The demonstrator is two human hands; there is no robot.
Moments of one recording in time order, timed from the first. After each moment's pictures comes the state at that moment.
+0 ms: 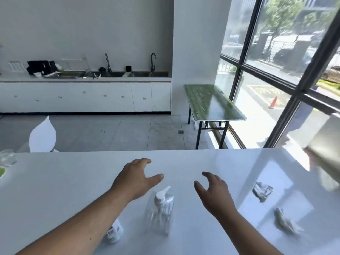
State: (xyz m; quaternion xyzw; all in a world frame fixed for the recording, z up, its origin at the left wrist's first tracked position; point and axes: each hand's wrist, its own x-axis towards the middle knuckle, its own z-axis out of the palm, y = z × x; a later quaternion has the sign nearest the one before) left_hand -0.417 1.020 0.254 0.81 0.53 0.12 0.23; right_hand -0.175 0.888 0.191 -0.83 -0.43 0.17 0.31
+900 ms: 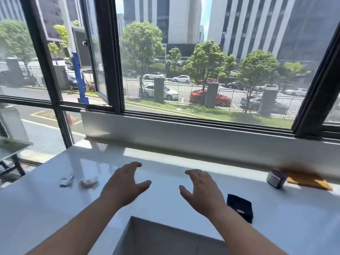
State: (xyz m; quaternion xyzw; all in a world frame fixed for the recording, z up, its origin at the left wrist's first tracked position) left_hand -0.302 0.506 0.318 0.96 -0.09 0.06 0.27; right_hand -0.345 0.229 0.288 -0.97 -0.03 -0.13 0.18
